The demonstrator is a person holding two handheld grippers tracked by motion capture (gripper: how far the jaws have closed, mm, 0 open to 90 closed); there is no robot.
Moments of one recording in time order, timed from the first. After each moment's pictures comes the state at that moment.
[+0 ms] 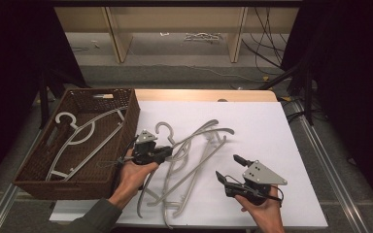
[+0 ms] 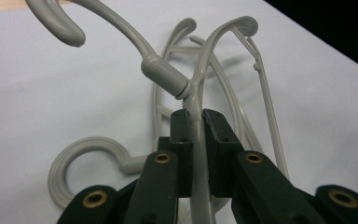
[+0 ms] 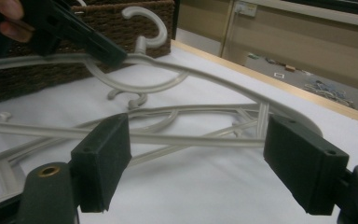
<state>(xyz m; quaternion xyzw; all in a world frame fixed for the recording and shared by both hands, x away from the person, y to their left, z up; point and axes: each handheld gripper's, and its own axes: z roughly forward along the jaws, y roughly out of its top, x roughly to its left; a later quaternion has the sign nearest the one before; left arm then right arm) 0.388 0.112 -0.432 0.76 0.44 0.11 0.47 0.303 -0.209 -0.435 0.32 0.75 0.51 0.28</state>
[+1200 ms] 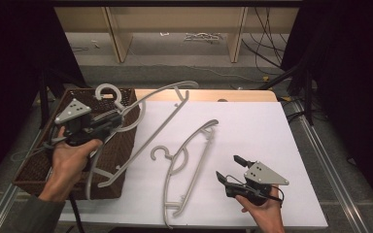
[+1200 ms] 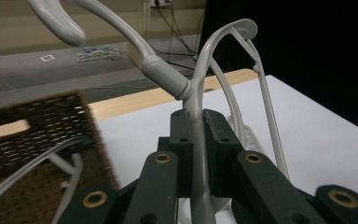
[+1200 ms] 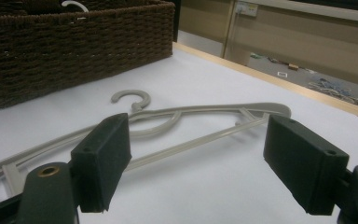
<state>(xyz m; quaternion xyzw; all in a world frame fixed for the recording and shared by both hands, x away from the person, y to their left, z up) 0.358 0.229 -0.306 0.69 0.44 0.23 0.52 0.303 -0.211 -0.434 0.31 0.75 0.52 0.27</state>
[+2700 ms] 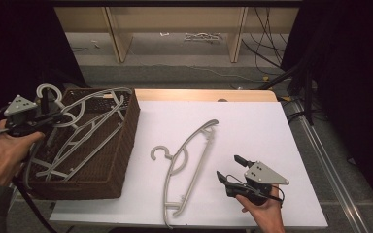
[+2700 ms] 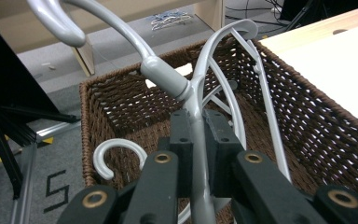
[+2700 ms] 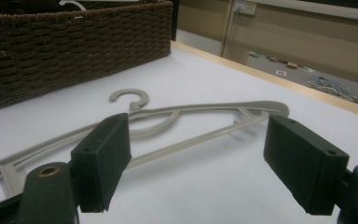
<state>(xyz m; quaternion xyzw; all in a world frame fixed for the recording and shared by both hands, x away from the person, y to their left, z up) 0.401 0.381 -0.336 0.72 0.48 0.32 0.39 0.304 -0.212 -0.435 0.32 0.74 0.52 0.27</state>
